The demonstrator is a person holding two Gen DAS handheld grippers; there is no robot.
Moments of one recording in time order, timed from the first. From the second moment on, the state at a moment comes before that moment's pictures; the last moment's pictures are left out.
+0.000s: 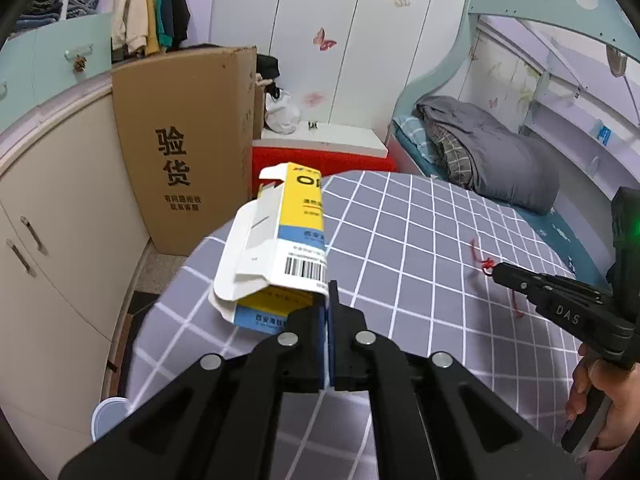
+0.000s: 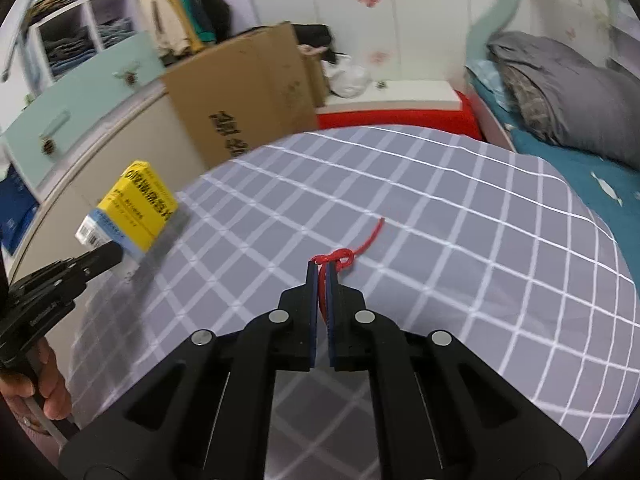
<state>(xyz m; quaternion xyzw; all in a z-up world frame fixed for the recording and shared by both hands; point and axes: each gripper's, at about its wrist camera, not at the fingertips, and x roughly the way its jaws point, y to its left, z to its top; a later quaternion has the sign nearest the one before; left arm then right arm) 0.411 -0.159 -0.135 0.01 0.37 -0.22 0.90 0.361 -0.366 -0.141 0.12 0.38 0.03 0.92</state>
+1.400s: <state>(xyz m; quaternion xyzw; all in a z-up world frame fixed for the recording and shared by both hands) 0.362 -0.006 -0.141 -0.06 0.39 -0.16 0.91 0.392 -0.280 -0.162 0.06 0.45 -0.03 0.89</state>
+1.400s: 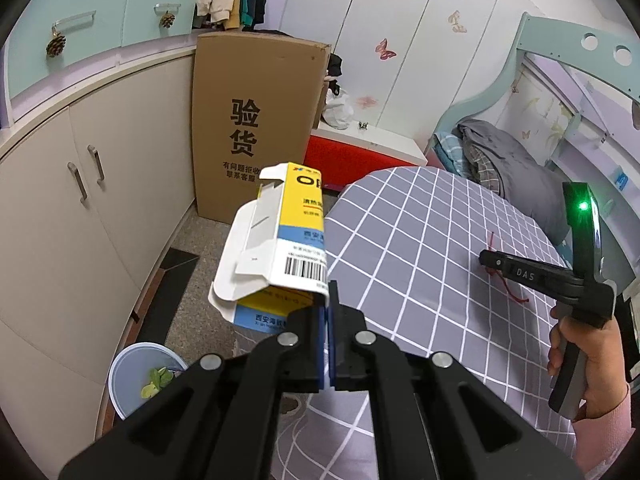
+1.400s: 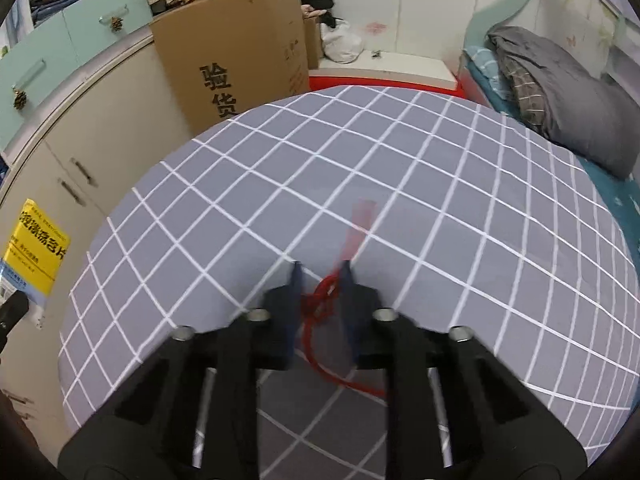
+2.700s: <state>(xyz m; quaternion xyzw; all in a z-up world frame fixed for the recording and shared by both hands) 0.358 0.240 -0.290 -0.17 0.52 -0.01 0.84 0.399 0.120 -0.250 -0.01 0.50 0.25 0.83</state>
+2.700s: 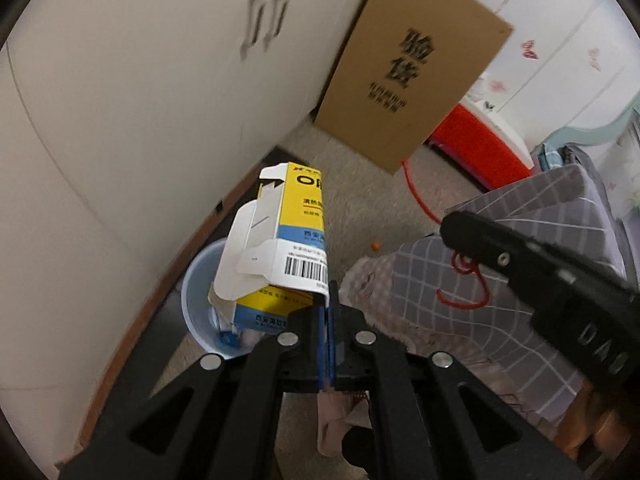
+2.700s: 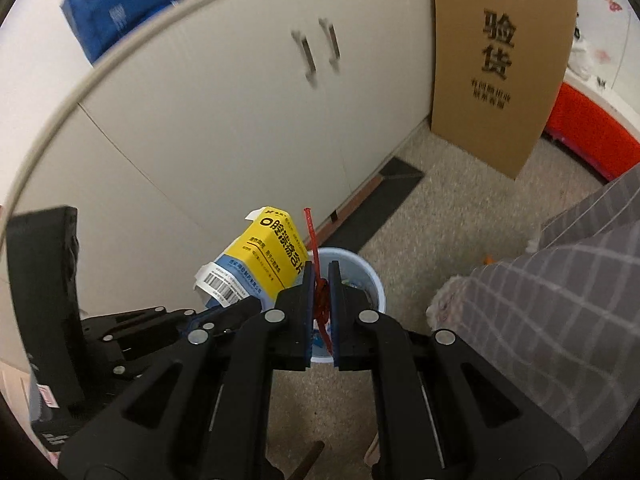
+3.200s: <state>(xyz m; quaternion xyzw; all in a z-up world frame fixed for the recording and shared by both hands) 0.374 0.285 -0.368 -0.21 0.56 0.06 0.80 0.415 0.136 -0.324 0.00 0.55 0.24 0.80</state>
